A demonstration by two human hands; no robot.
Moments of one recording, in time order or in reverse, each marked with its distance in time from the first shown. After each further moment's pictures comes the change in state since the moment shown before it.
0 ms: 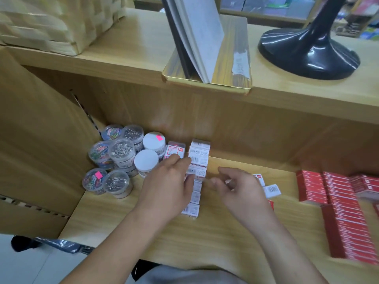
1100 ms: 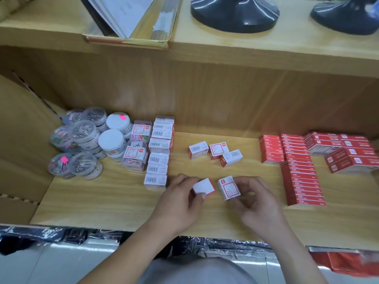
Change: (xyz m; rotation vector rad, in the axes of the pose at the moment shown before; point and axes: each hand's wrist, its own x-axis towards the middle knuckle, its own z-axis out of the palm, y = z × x) left_hand -0.077 0.065 0.095 -0.405 -0.251 -0.062; right_hand -0.105 0.125 -0.047 0.191 0.157 -0.029
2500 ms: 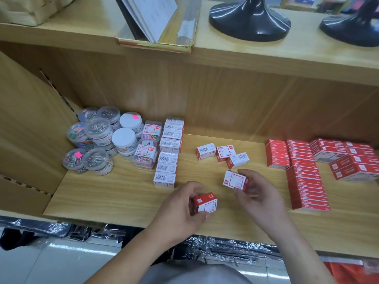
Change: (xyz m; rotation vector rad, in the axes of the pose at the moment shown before) left_hand -0.031 0.002 -0.015 -0.222 -0.070 -0.116; right_hand 0.012 -0.018 0.006 0.114 -0.012 0.117
